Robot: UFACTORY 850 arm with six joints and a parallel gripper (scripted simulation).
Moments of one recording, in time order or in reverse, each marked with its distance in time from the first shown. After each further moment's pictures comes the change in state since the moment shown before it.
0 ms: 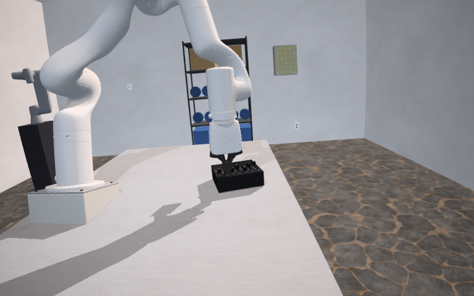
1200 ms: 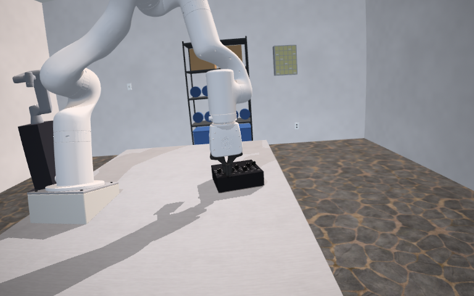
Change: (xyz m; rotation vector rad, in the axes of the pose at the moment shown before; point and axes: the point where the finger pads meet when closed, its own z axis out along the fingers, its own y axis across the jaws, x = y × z) arm 0.000 0.000 0.007 0.000 0.000 0.000
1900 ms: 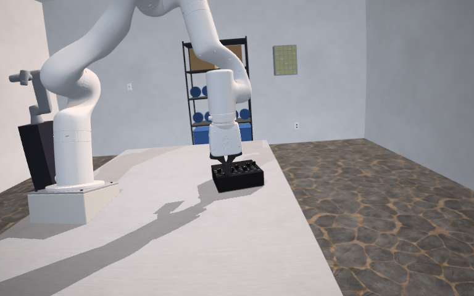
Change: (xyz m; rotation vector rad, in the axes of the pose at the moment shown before) arm 0.006 0.000 0.000 0.000 0.000 0.000
